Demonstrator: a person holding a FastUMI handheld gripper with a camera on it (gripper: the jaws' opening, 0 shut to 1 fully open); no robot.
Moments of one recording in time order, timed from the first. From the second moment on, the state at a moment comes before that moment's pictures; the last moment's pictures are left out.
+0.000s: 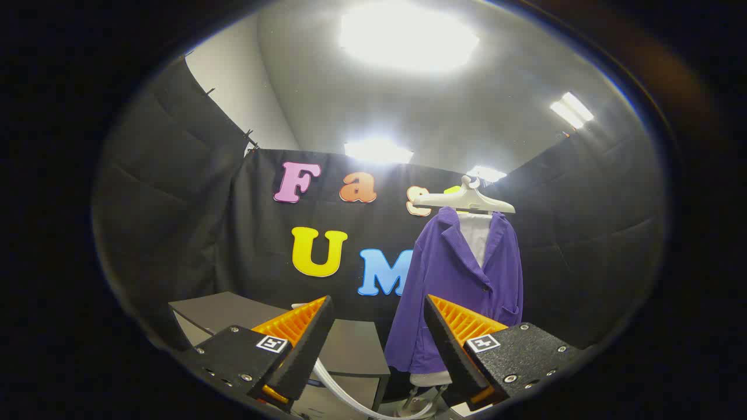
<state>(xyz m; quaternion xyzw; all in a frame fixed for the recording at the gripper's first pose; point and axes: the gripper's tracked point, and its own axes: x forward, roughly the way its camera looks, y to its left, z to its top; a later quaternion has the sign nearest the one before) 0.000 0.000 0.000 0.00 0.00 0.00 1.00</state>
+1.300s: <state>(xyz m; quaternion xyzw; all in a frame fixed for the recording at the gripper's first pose) -0.051 -0.031 0.013 0.00 0.02 0.11 0.99</state>
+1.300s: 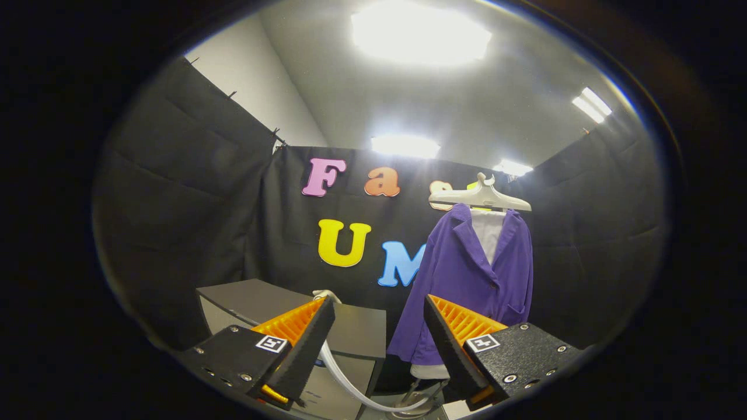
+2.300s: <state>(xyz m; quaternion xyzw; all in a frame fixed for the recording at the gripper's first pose) -0.012 -0.044 0.004 0.01 0.06 0.21 0.98</state>
